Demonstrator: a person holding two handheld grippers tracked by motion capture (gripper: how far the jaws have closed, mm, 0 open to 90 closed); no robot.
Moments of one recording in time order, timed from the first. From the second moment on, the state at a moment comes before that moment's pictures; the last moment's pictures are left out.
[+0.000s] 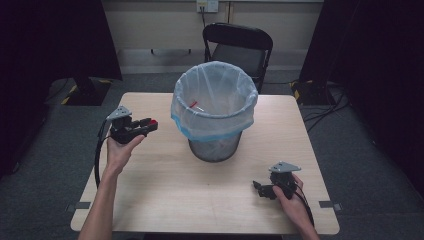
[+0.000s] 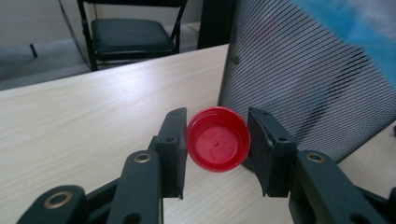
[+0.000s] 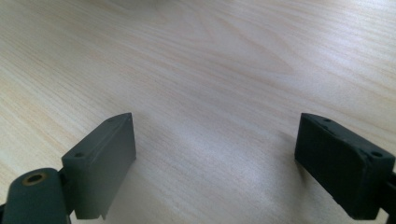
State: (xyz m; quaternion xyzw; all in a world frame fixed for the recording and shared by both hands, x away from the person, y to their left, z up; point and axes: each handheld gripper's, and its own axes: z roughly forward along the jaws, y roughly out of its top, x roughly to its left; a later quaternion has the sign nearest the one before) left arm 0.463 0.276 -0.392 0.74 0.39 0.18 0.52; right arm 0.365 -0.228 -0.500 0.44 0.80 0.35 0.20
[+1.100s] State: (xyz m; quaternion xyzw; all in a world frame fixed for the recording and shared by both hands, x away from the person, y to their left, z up) left arm 0.457 0.277 -0.335 0.68 0.37 0.20 0.59; right arm 0.365 -0.228 -0.500 0.44 0.80 0.35 0.20
